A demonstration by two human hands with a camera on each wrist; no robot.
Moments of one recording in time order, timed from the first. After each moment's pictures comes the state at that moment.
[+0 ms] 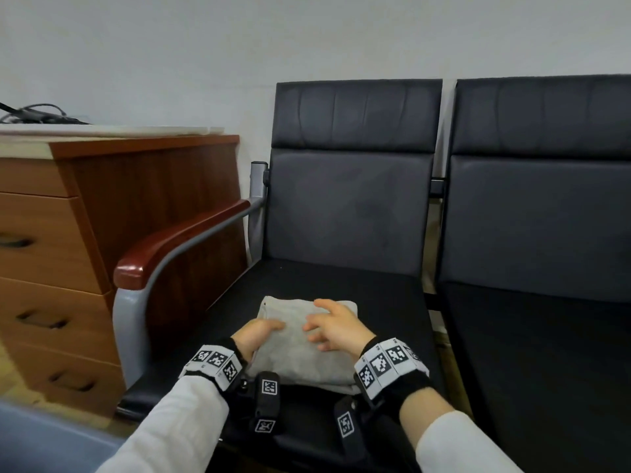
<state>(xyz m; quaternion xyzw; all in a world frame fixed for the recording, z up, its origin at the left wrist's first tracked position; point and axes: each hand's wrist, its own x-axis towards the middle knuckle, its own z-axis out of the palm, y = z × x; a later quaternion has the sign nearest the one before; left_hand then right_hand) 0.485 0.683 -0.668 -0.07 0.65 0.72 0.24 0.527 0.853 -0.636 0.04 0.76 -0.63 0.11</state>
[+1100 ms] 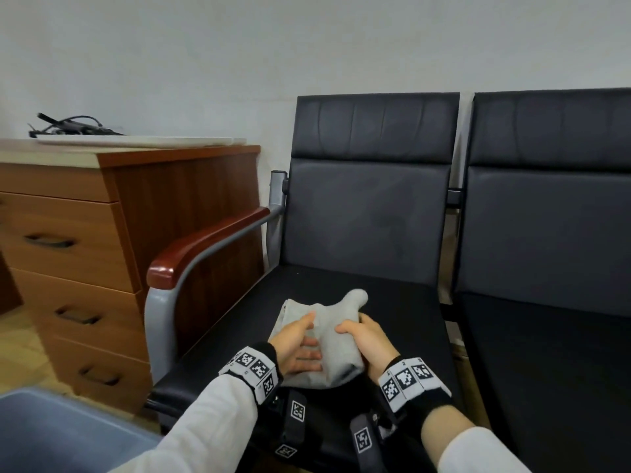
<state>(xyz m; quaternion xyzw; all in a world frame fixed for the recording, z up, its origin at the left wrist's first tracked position) 0.516 0.712 -0.655 -0.07 0.67 0.71 0.22 0.536 0.864 -0.650 0.10 0.73 -0.68 0.04</state>
